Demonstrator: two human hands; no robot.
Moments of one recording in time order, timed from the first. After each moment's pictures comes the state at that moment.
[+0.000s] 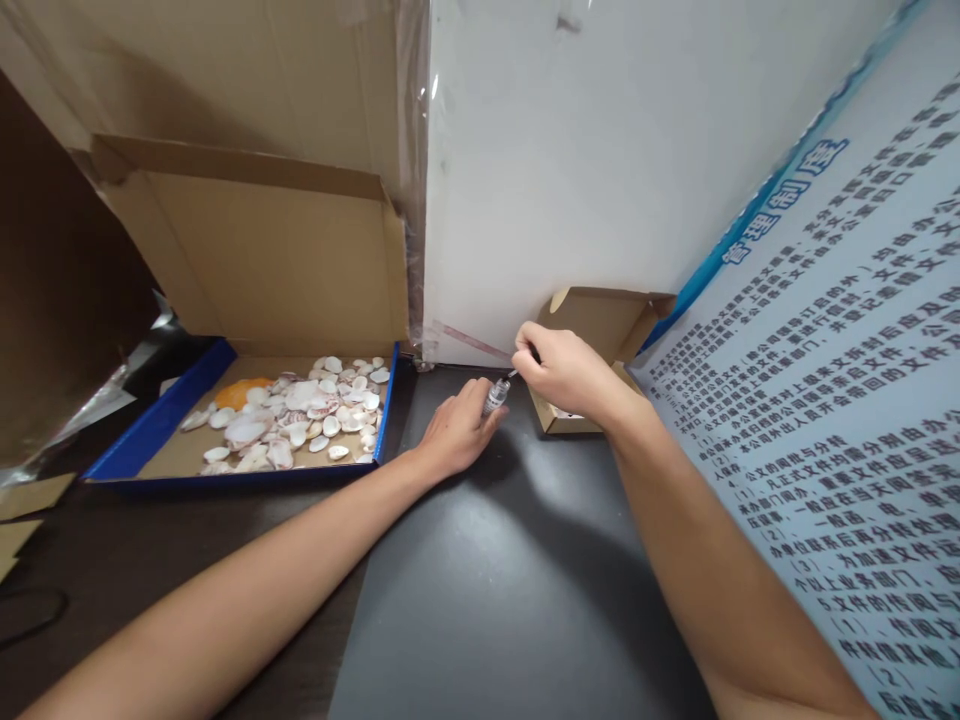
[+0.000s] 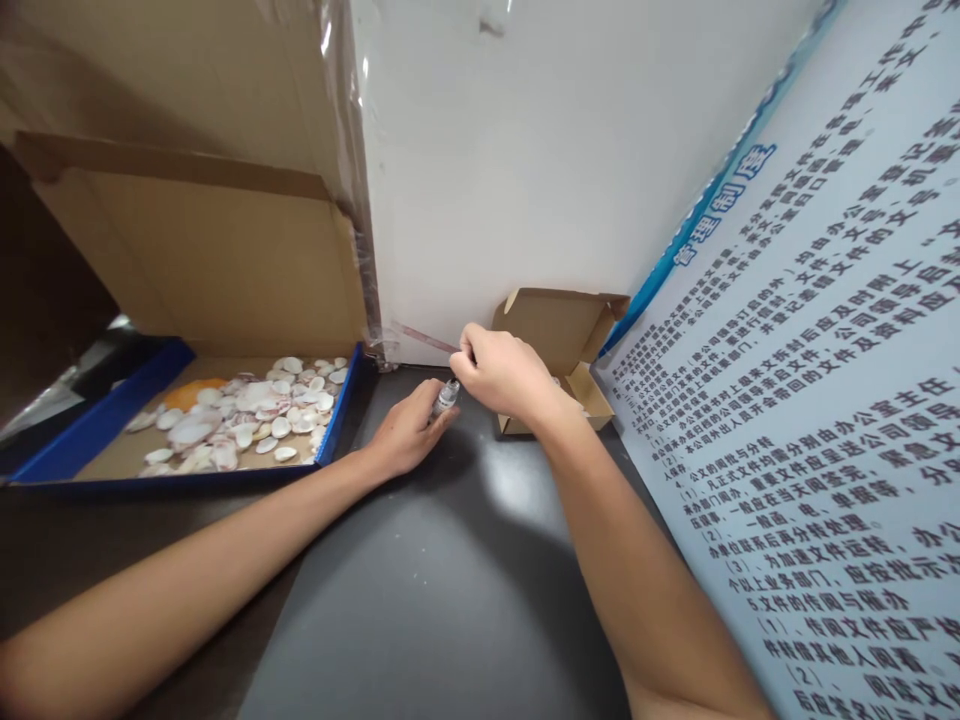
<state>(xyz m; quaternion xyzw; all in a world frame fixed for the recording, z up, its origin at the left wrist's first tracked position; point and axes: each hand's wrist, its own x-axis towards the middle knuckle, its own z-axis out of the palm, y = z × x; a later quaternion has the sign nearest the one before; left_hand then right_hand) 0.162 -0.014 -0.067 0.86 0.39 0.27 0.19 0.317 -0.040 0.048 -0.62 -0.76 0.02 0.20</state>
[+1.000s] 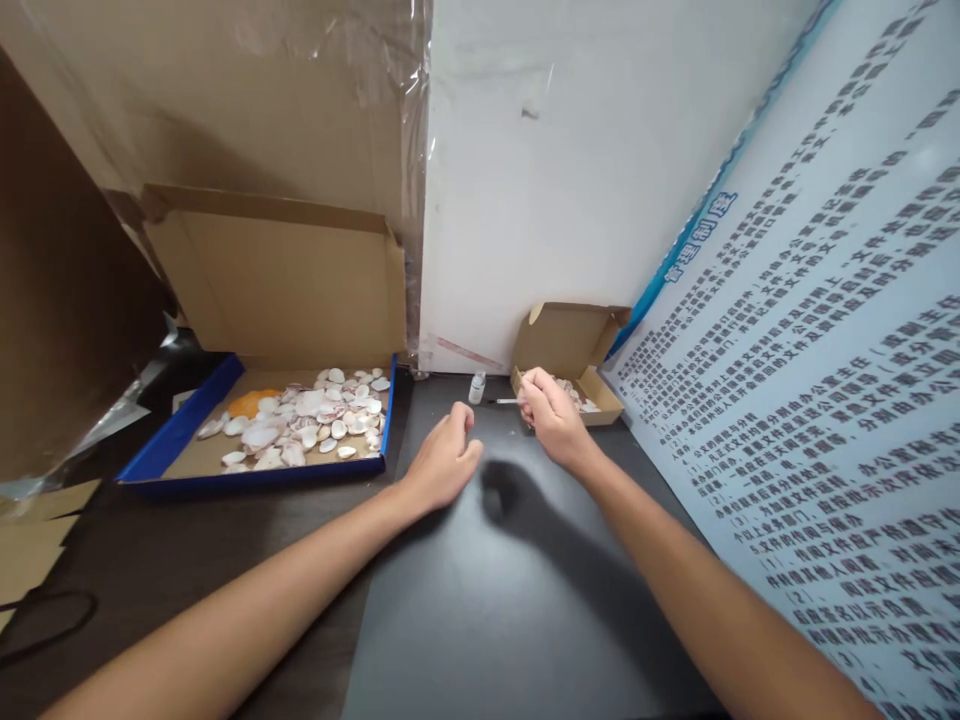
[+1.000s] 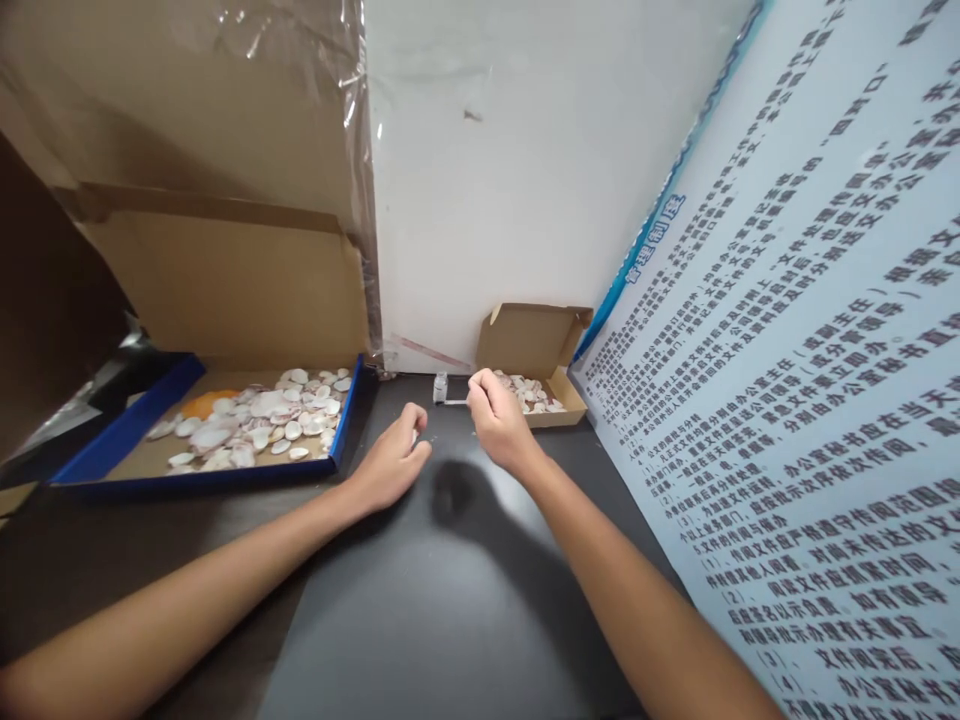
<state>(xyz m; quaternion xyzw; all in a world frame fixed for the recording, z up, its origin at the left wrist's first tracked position) 0.135 -0.062 -0.052 0.81 0.40 0.30 0.30 0.312 -0.088 -0.011 -0.54 -0.65 0.24 0.49</state>
